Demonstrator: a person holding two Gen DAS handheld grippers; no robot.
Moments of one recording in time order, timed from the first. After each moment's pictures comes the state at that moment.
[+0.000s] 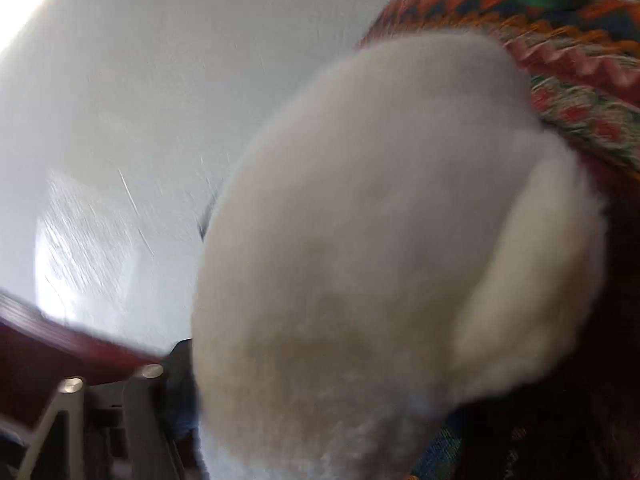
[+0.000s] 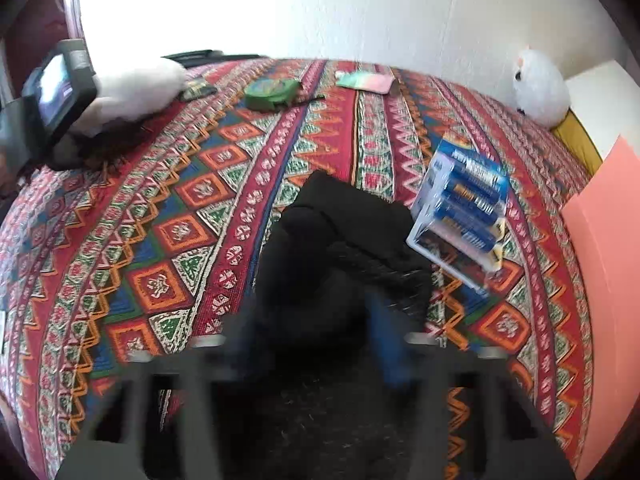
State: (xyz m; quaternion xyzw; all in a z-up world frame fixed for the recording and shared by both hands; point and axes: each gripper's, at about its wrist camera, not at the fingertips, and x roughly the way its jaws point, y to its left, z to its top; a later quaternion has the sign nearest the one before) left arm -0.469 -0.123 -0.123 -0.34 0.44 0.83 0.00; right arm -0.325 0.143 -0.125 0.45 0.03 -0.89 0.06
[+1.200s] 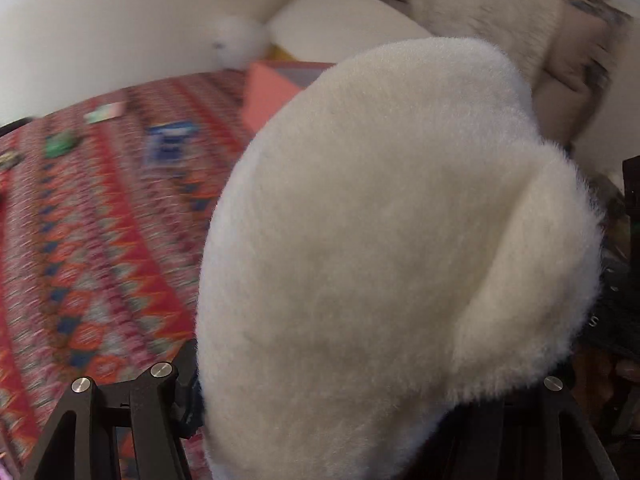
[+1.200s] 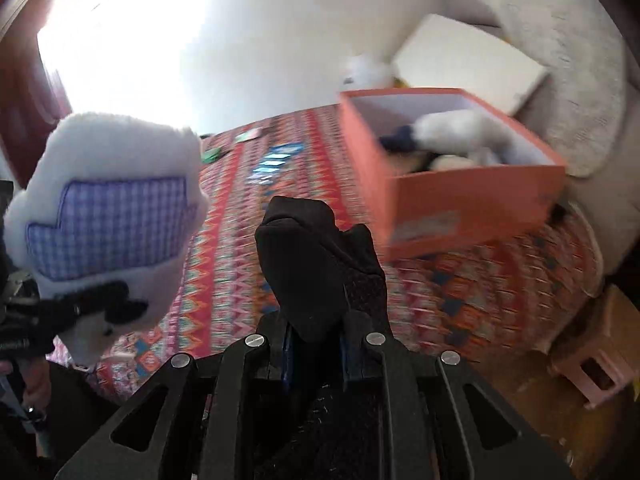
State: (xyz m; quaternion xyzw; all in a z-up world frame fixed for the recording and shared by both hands) left arm -0.031 0.123 0.018 -0.40 0.04 0.83 0.38; right arm 0.069 0.332 0.017 0.37 -0.11 -0.92 -0.04
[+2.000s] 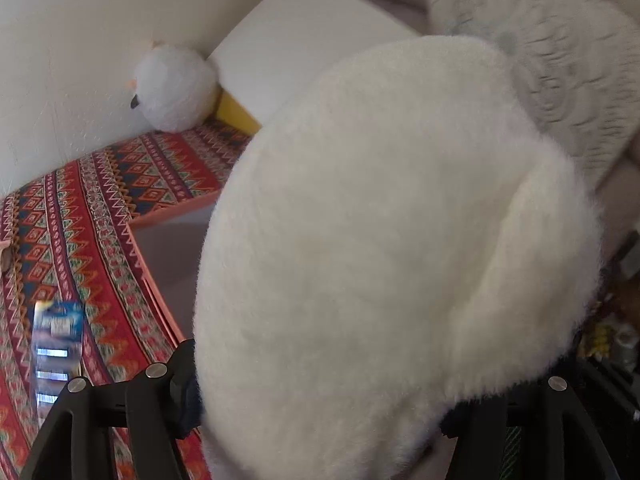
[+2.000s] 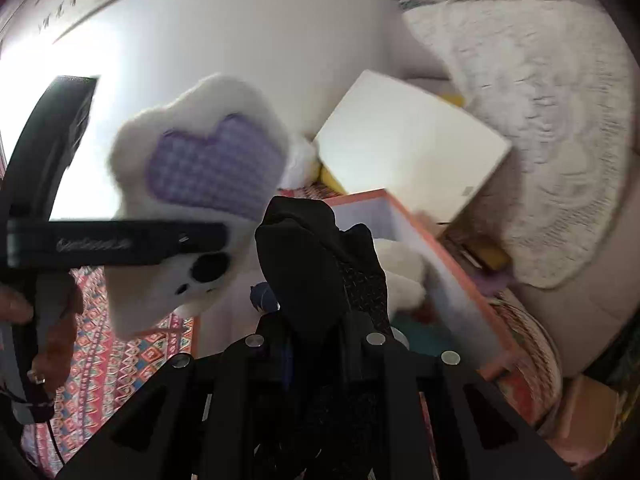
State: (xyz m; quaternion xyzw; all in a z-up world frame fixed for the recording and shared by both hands) left arm -0.289 0.396 0.077 -0.43 0.04 0.82 0.37; right arm -0.116 0.504 0.063 0.31 -0.08 -0.94 -0.11
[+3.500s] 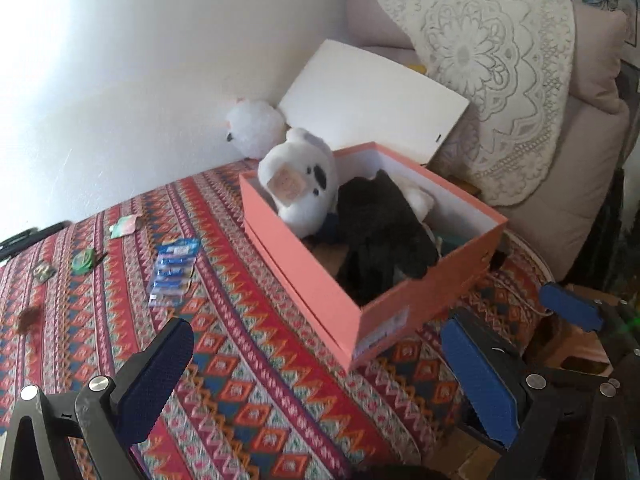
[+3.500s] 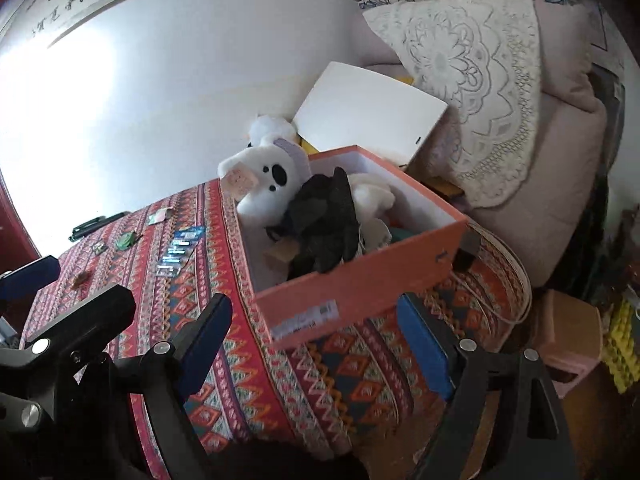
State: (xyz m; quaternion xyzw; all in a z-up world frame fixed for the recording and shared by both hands) left arm -0.010 0.251 0.111 -0.31 0.10 0.91 0.28; right arm 0.059 0.391 0.078 0.30 -0.12 -0.93 -0.19
